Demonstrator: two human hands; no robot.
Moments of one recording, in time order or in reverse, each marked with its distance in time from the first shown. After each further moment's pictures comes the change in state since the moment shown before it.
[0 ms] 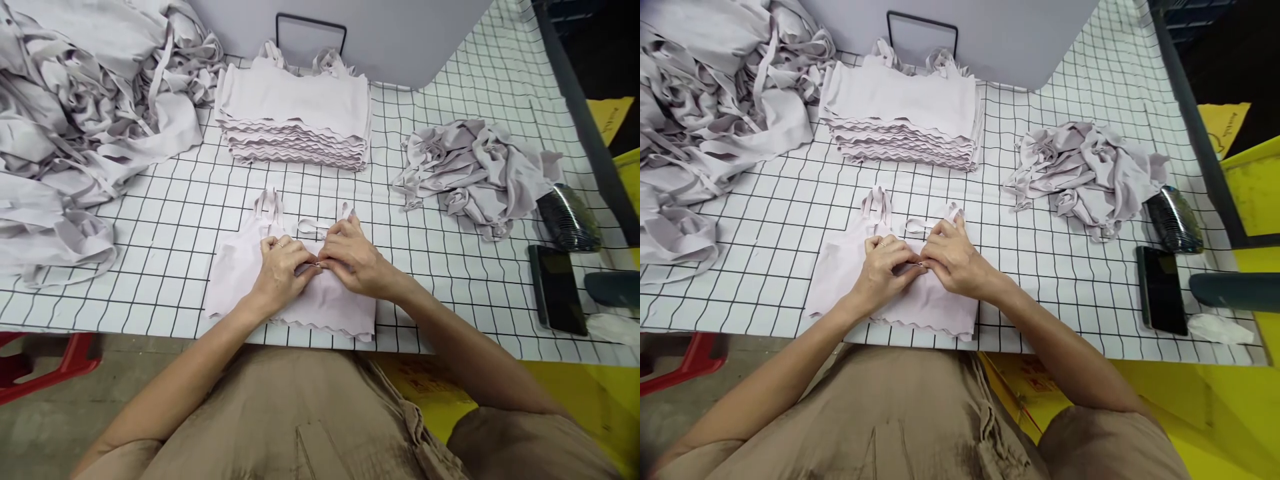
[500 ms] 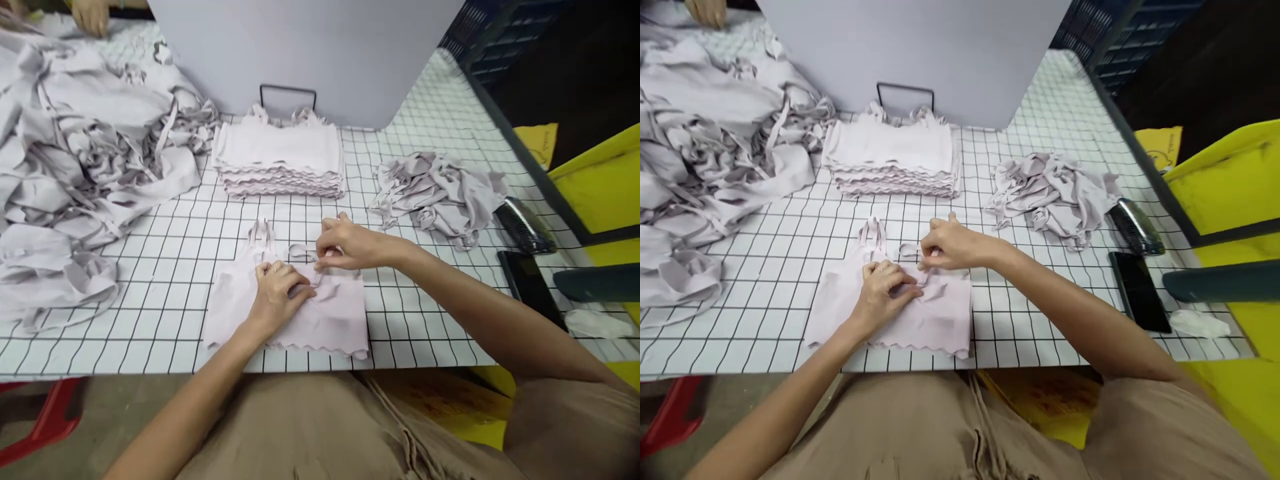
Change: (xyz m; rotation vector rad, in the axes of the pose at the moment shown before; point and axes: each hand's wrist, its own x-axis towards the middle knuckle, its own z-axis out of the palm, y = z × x) left_hand -0.001 0.001 -0.003 -0.031 0.016 0.028; right_hand 0.041 0.022 -0.053 0.061 -0.357 0.098
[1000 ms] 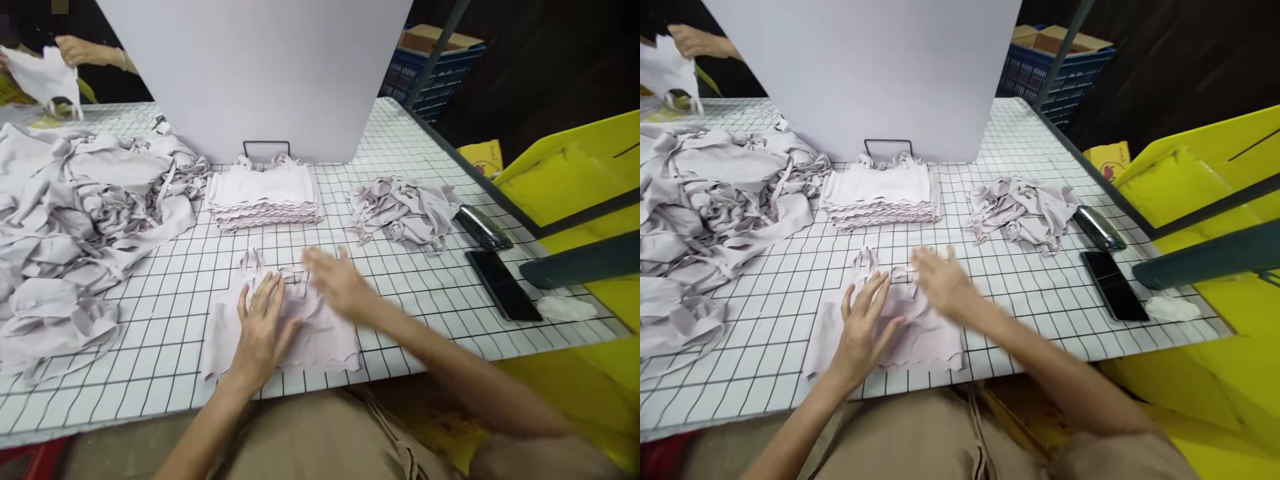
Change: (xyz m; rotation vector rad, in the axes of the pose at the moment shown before) left_hand -0.026 0.014 -0.008 0.266 0.144 0.194; right_hand -0.035 -0.029 0.058 -0.283 0.425 0.231
